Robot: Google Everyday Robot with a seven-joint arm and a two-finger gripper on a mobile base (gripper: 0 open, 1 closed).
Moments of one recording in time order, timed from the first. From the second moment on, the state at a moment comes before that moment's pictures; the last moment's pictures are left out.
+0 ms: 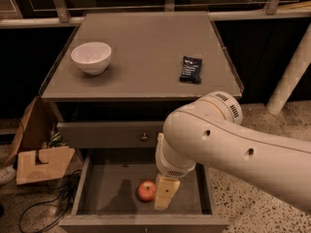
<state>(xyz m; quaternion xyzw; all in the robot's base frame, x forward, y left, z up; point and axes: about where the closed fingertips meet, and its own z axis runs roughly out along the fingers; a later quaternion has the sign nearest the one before) 0.411 -0.030 0.723 -0.66 0.73 0.01 0.17</state>
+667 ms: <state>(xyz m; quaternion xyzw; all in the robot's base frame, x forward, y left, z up) 0.409 -0.023 0.711 -0.67 0.73 0.02 0.16</state>
